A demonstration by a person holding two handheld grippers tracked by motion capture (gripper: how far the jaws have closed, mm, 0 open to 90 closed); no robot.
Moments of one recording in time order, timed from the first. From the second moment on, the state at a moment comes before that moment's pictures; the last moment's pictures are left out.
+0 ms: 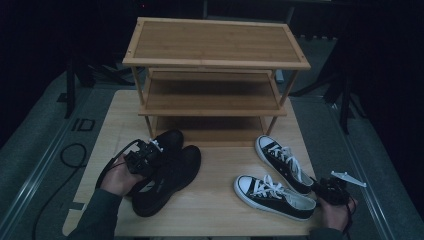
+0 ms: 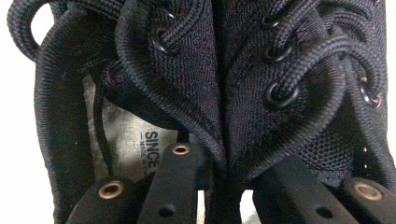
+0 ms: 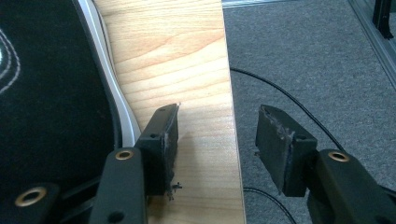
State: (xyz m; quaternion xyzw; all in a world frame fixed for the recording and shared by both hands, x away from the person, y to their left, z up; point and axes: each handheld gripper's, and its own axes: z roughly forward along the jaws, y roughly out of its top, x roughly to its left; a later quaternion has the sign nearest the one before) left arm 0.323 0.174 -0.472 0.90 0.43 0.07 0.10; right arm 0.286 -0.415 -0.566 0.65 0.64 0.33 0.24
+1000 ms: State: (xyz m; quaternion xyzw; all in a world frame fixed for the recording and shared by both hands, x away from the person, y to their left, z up) left arm 0.328 0.173 -0.457 0.88 0.44 0.09 0.15; right arm 0.286 -0.415 -0.566 0.65 0.64 0.33 0.24
